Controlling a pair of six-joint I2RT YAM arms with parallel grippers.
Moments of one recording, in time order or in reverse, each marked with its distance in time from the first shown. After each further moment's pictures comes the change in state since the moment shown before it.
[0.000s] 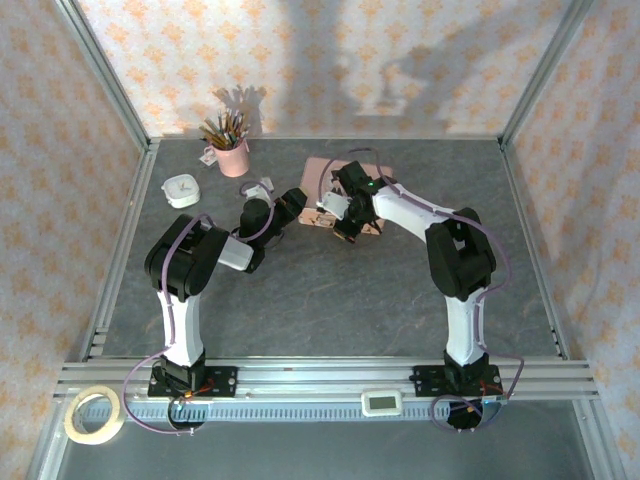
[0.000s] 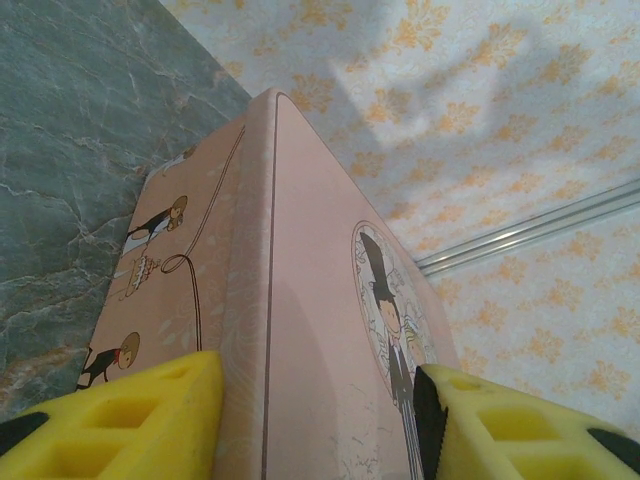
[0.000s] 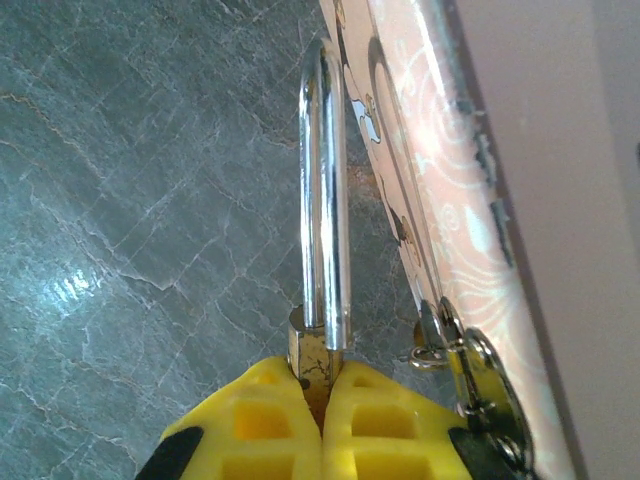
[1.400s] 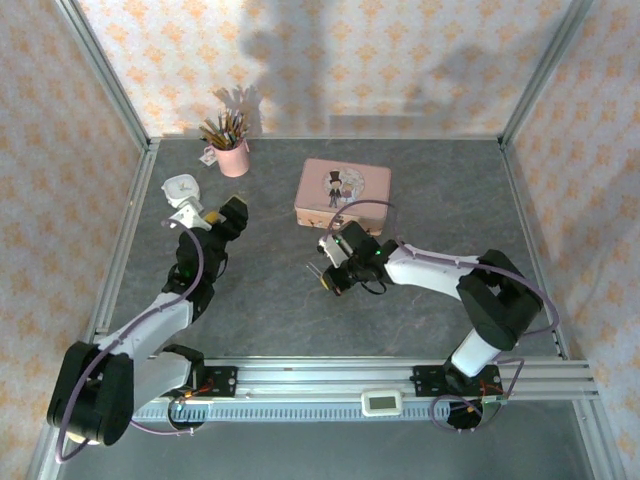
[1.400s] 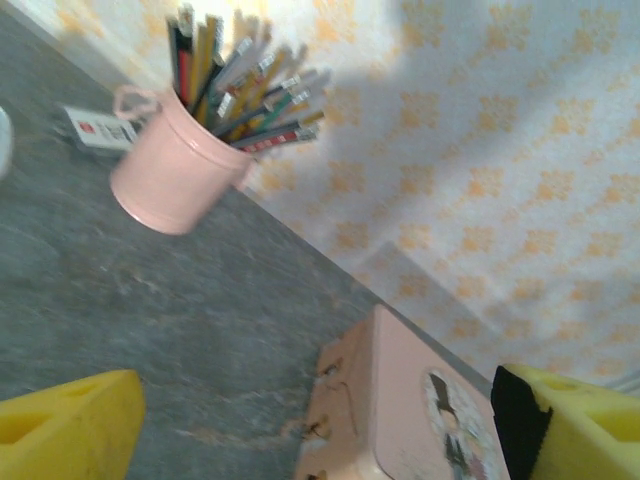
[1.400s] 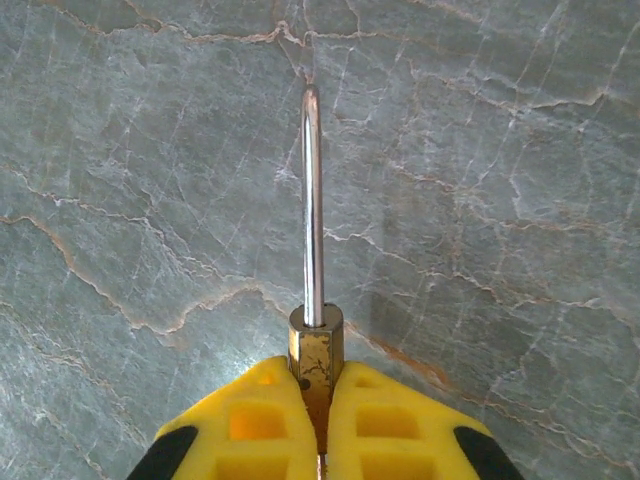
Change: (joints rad) left arm 0.126 -0.959 -0.422 -0.509 -0.387 0.255; right arm 0.241 -0.399 -0.631 0.418 -0.077 0.676
